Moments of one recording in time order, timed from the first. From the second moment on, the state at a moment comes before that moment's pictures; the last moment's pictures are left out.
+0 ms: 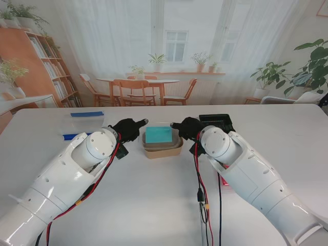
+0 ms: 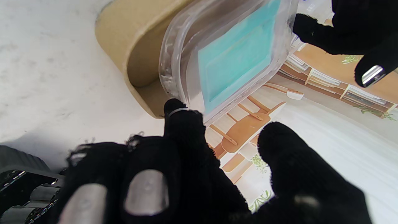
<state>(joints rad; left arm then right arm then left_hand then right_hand) 1.10 -1.15 -0.94 -1.35 0.22 0.39 -0.16 -1.03 -1.20 0.86 -1.22 -0.13 0.29 0.11 0.64 0.11 0.00 0.04 0.76 0.50 0.48 0.32 1.19 0.05 1.19 0.86 1.10 0.16 1.51 0.87 1.01 0.22 1.82 0.73 0.49 -0.15 0.48 0.01 0.81 0.42 0.68 0.48 1.23 0.05 1.15 0.82 1.33 0.00 1.68 0.80 1.17 0.06 1.86 0.83</state>
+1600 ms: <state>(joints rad) 1.04 -1.16 -0.86 -1.31 0.21 0.47 -0.23 -1.00 -1.24 0.85 -1.12 -0.08 0.35 0.08 0.64 0.11 0.00 0.04 0.76 0.48 0.48 0.32 1.19 0.05 1.18 0.86 1.10 0.16 1.51 0.87 1.01 0.22 1.82 0.73 0.48 -0.19 0.50 0.01 0.80 0.42 0.64 0.45 1.22 0.06 1.15 0.82 1.33 0.00 1.68 0.74 1.17 0.06 1.86 0.76</state>
